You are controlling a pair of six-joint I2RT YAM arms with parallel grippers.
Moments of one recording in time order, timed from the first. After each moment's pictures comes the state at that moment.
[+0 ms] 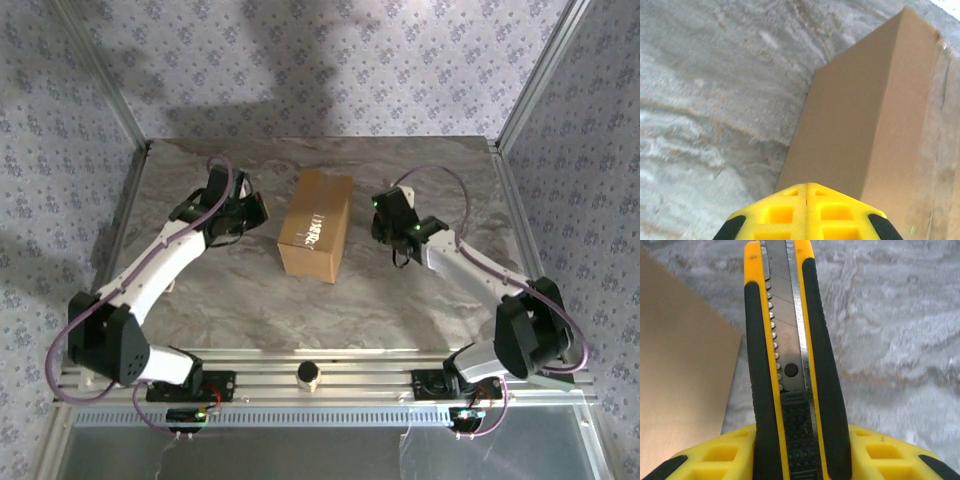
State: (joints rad) left arm -0.43 1.36 1.14 -0.60 0.07 -0.70; right arm 0.50 1.46 1.05 -0.46 0.31 0.51
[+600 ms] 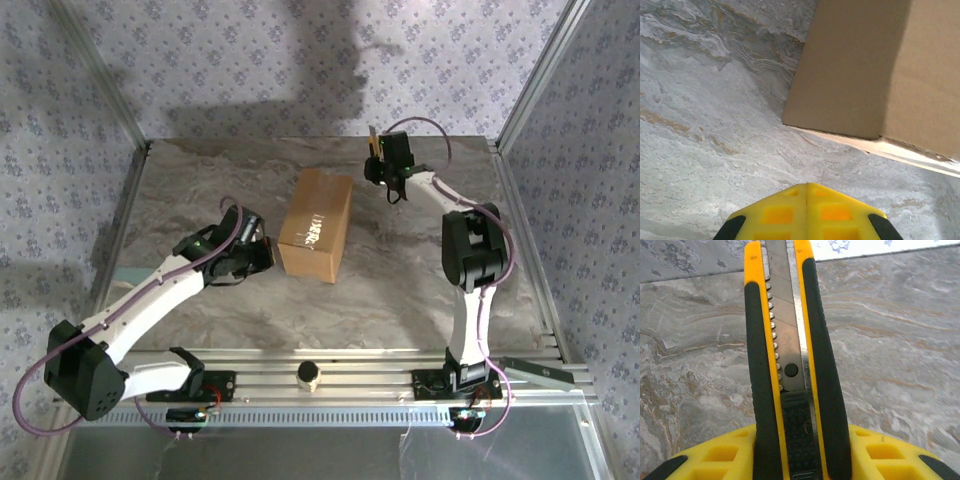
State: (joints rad) left arm -0.63 1.19 0.95 -0.73 0.02 -0.79; right arm 0.29 2.08 1.62 -0.23 0.04 0.27
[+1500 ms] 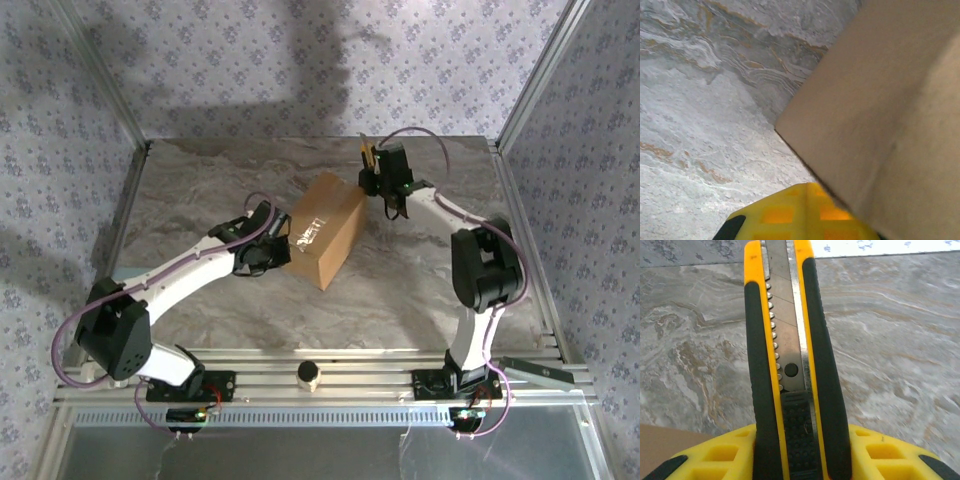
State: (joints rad) left arm -0.67 1.44 1.04 -0.67 -0.08 -0.81; right arm 0.36 1.83 1.32 -0.14 0.08 0.25
